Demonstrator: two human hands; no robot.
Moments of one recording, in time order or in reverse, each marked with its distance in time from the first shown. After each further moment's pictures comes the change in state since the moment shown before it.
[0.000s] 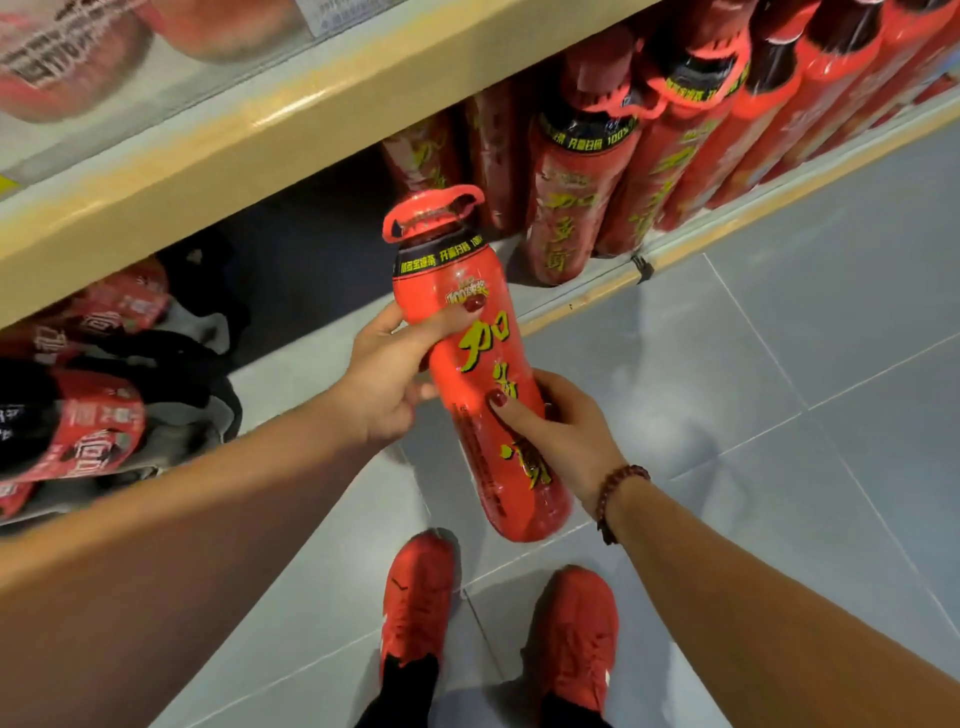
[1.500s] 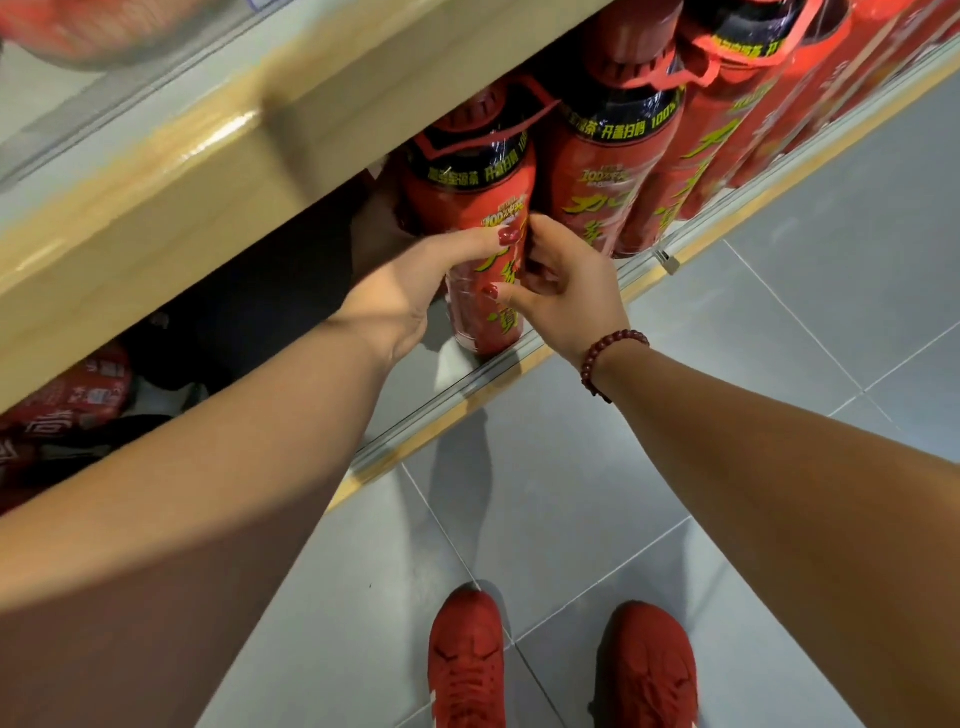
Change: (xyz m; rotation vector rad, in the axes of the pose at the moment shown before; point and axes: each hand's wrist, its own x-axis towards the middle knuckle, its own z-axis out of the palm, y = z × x) left_hand 0.102 0.052 0.010 0.298 -0.281 0.236; right_hand 0.122 -0.072 0.015 -0.374 0.223 -0.526
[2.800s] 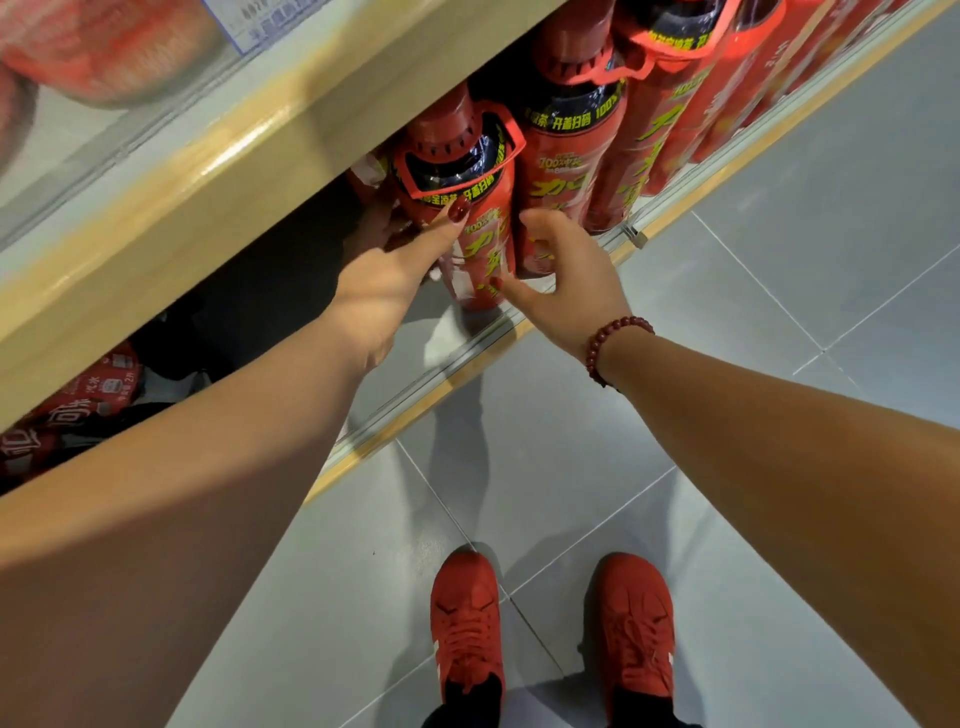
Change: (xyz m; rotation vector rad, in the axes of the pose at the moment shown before) left_hand -0.026 0.008 0.002 0.156 0.224 -0.087; right_hand -0.026 -0.010 -0.026 -0.312 0.028 0.045
